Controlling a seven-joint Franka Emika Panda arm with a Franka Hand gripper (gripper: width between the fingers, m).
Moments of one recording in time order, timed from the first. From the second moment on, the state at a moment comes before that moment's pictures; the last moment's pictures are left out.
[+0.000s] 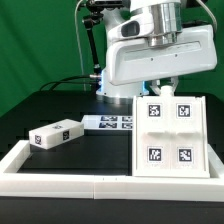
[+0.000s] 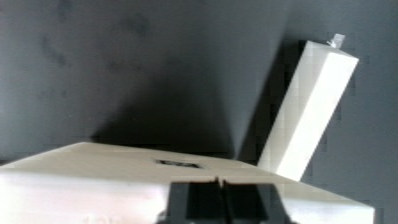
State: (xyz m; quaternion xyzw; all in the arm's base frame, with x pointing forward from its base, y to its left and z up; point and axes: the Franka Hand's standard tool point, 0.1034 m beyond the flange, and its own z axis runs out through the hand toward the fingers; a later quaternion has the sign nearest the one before) arm 0.546 0.058 0.122 -0.99 -0.11 -0.07 0.06
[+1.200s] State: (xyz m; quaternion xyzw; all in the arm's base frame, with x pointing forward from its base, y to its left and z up) arm 0.556 0.057 0.141 -0.99 -0.12 -0.05 0.07
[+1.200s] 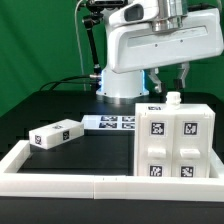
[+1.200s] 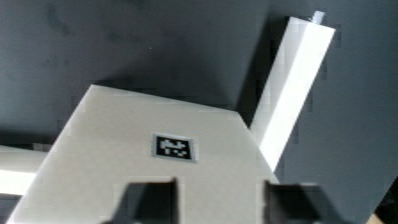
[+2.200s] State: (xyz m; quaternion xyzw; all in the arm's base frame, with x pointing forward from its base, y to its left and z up) arm 0.439 -0.072 0.100 -1.00 -0.04 0.00 0.04
